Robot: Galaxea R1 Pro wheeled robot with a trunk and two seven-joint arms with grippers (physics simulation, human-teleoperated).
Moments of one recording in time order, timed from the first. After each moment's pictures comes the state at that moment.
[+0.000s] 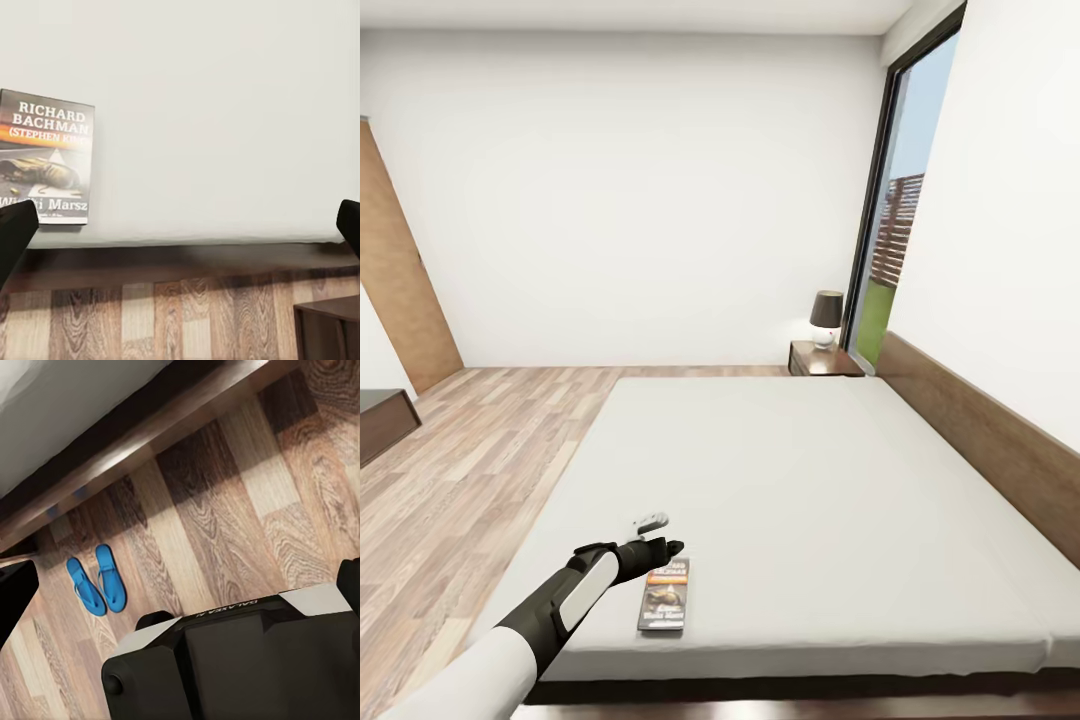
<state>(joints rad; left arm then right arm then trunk) -0.64 0.07 -0.50 -0.69 0.87 0.45 0.06 -0.33 -0.07 -0.26 0.03 -0.27 -0.02 0.44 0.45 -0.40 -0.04</state>
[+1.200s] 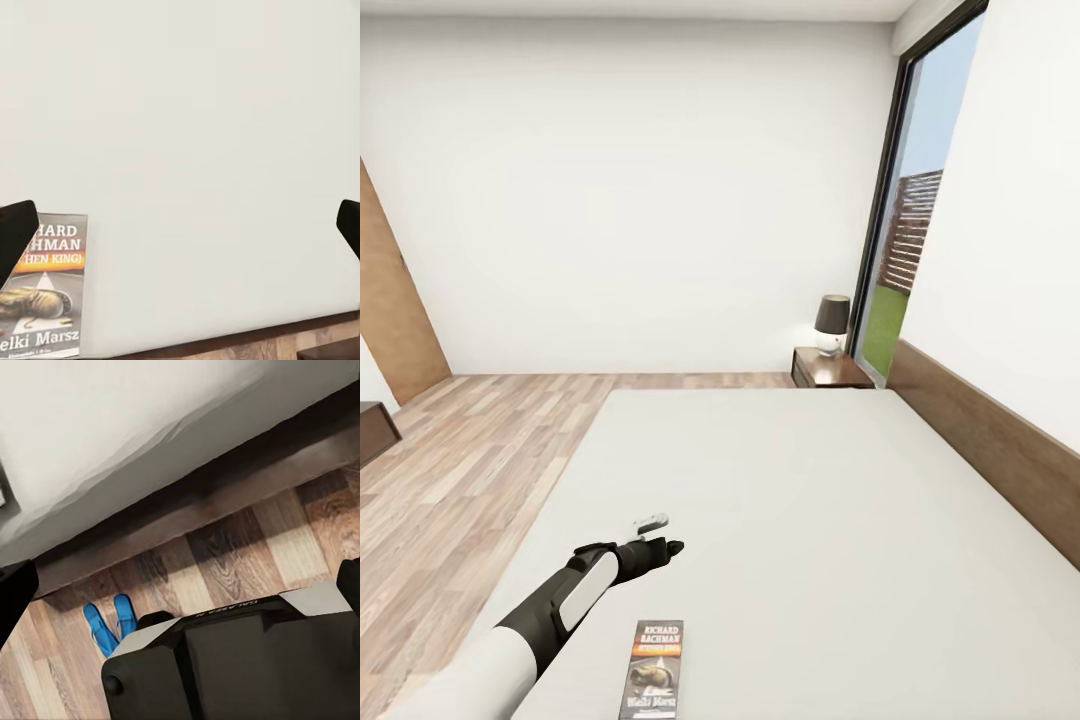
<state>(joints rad) -0.64 0.07 -0.50 -0.69 0.87 0.45 0.06 -0.33 -0.07 -0.26 0.03 -0.27 -0.02 0.44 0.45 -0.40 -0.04</state>
